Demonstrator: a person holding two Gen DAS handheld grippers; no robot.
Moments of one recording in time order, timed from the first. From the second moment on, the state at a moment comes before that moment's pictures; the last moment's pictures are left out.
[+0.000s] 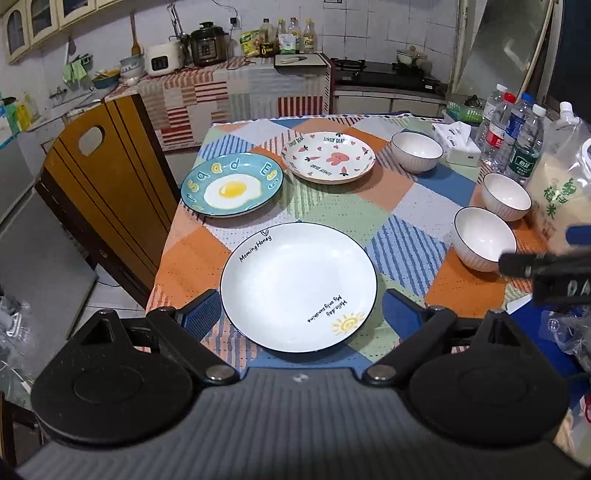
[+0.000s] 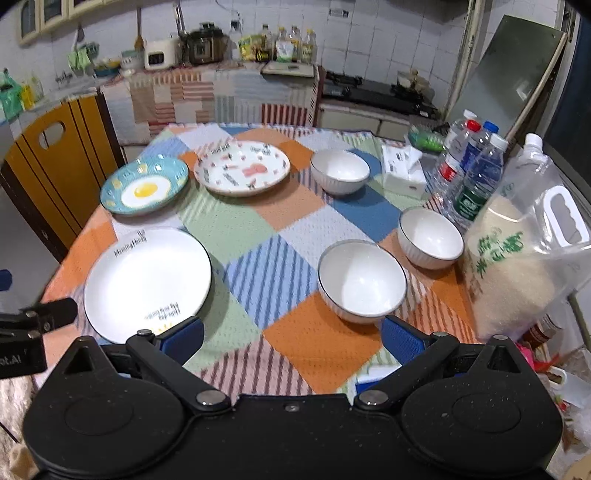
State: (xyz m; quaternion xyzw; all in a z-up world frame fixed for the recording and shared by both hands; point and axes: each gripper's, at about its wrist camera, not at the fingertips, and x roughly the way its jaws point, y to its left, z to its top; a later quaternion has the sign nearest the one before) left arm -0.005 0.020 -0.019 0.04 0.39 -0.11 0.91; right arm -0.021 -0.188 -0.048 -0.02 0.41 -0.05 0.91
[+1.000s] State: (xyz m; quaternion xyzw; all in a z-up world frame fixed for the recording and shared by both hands) left arm 0.125 0.071 -0.156 0.12 0.50 -0.12 0.85; right arm 0.087 -0.171 -0.199 0.06 0.45 0.18 0.87
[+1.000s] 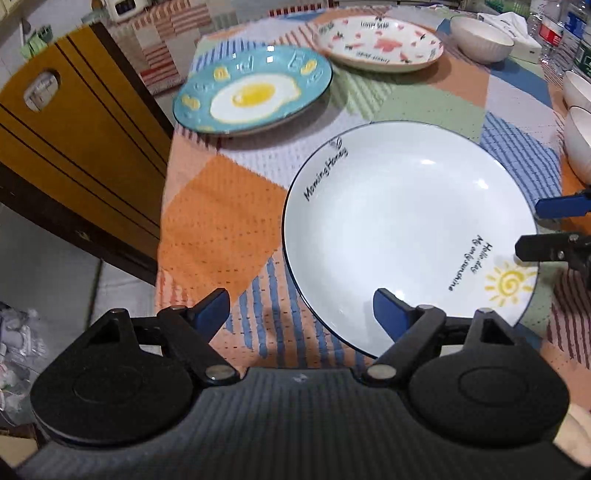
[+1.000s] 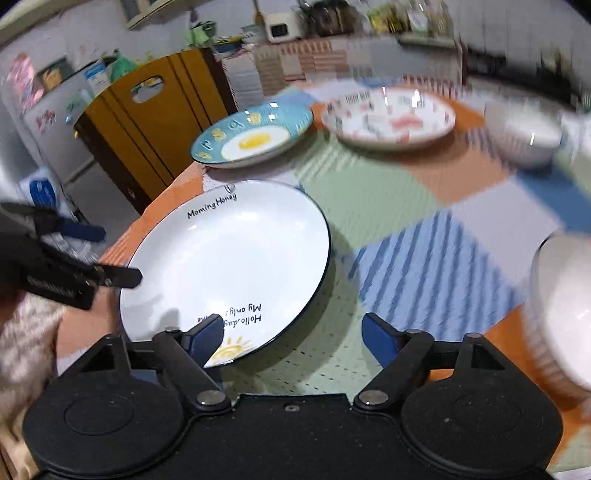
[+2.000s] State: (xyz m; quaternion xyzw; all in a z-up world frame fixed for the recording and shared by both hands) left arm 0.159 0.041 -0.148 0.03 0.51 -0.17 0.84; right arm 0.129 -0.203 -0.194 0.09 0.42 0.20 0.88
